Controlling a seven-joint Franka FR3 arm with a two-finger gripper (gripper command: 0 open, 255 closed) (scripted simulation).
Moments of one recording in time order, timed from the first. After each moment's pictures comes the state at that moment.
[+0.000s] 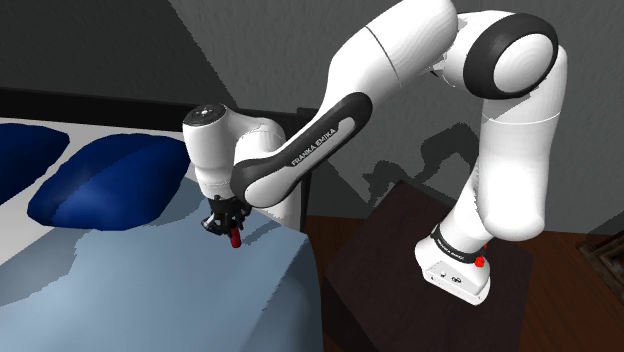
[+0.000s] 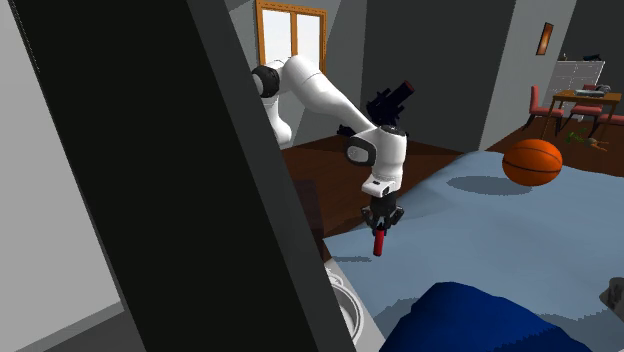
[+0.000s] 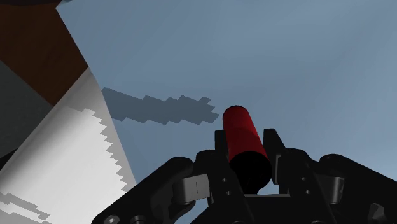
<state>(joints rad) 0.31 0.43 0.44 -1.91 -0.22 2.27 0.90</state>
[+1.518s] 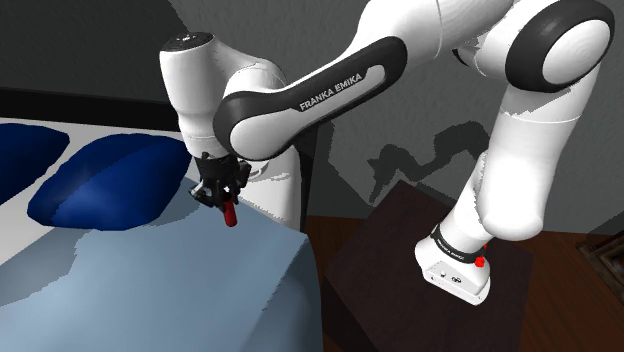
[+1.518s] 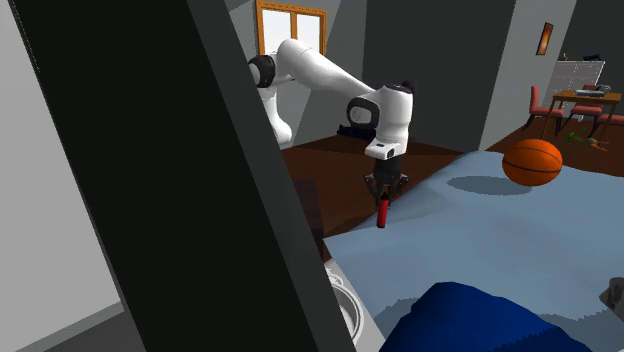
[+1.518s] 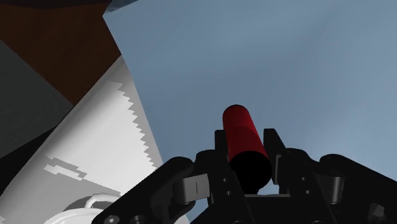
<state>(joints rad) 0.28 0.29 0.48 -1.80 -0.14 2.04 0.85</state>
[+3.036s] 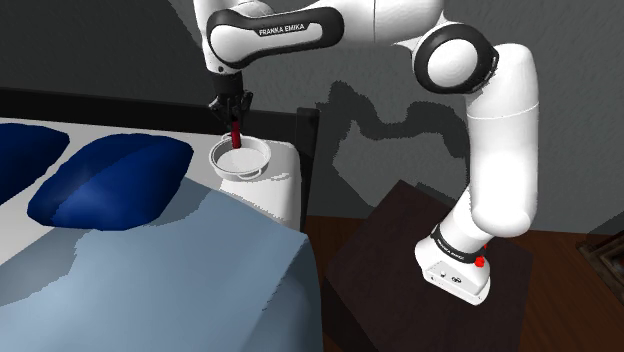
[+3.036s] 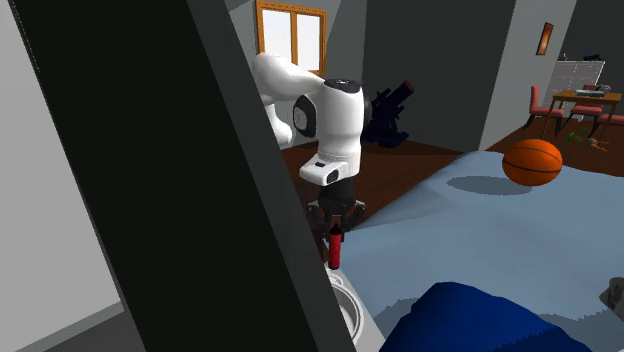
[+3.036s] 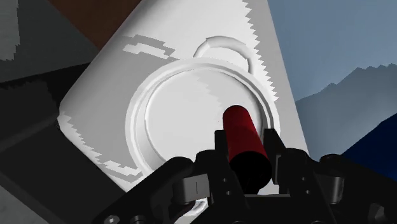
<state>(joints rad) 0.08 0.57 0.34 -1.29 -0.18 1.81 0.45</state>
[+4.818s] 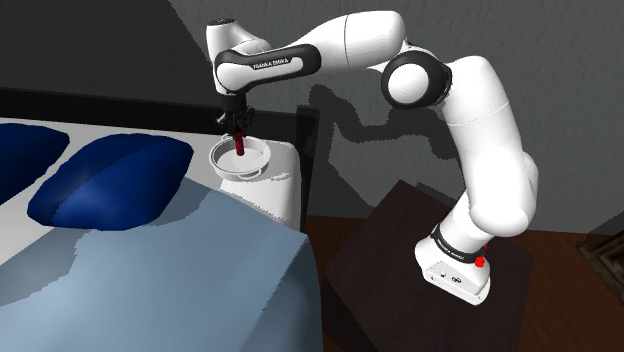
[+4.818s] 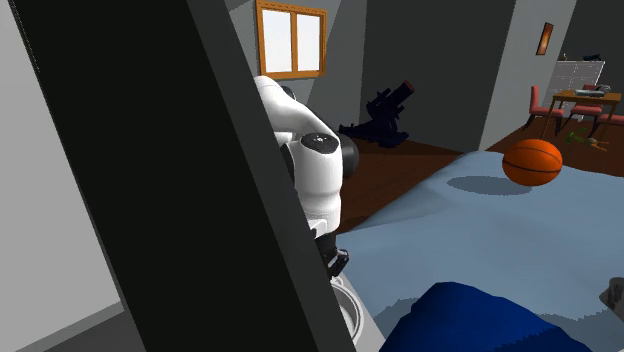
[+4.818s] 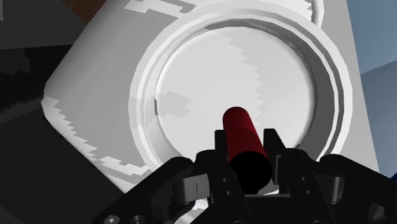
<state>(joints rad) 0.05 0.78 0.30 -1.16 -0.22 1.90 0.38</state>
